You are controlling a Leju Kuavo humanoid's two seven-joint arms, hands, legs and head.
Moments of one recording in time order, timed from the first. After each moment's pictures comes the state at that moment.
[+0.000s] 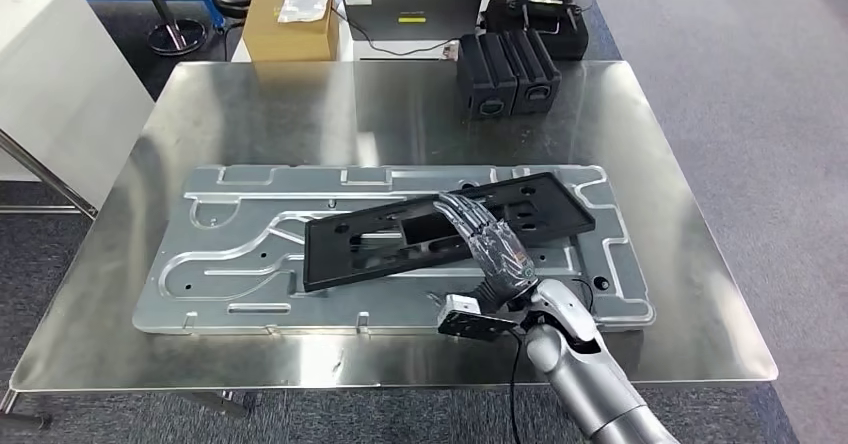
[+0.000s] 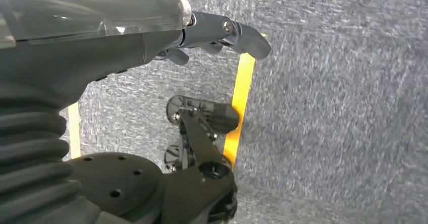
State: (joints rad) left arm -0.08 -0.08 1.25 -0.22 -0.94 -0.15 -0.41; right arm -0.38 -0.03 0.41 -1.14 0.84 -0.22 -0.51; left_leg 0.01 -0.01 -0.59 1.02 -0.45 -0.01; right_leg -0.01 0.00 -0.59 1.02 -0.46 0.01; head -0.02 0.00
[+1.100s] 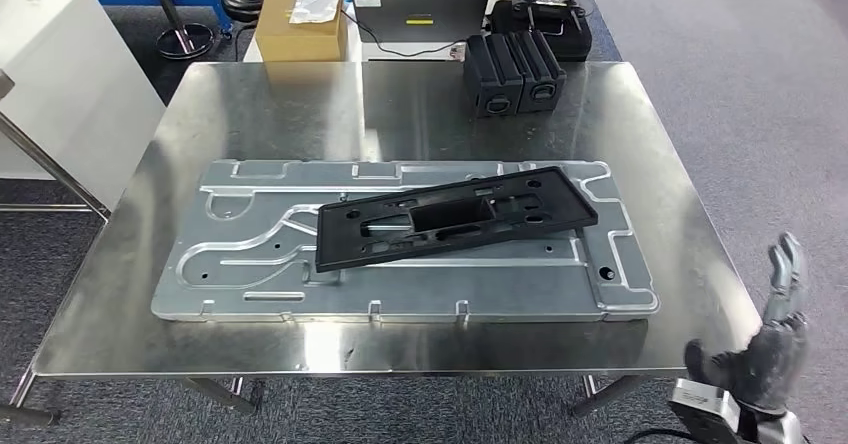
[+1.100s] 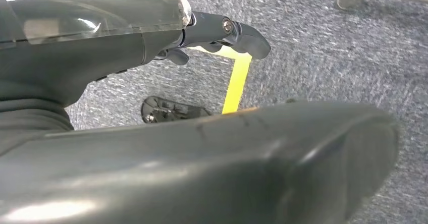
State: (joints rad) left arm -0.07 -0.07 1.29 -0.22 -0.92 -0.16 -0.47; right arm 0.20 -0.06 -0.28 -1.74 0.56 -0.49 -0.69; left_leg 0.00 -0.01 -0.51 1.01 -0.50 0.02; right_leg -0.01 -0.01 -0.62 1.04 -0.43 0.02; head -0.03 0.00
